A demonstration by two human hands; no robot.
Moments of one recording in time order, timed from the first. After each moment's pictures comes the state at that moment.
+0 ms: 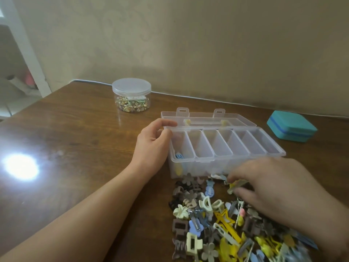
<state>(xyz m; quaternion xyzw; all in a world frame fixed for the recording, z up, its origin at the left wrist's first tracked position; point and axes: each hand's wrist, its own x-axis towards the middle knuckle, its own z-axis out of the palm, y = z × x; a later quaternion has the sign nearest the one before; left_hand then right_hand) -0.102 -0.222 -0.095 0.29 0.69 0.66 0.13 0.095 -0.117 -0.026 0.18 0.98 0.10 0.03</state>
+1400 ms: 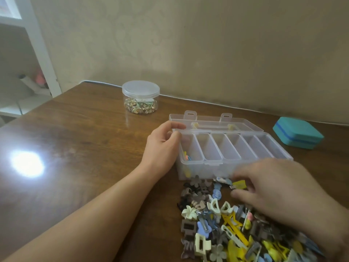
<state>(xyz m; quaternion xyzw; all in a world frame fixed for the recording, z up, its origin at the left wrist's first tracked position) -0.100 -0.224 -0.092 0.28 0.70 0.64 0.13 0.086 -0.124 -0.022 0.20 0.98 0.07 0.01</state>
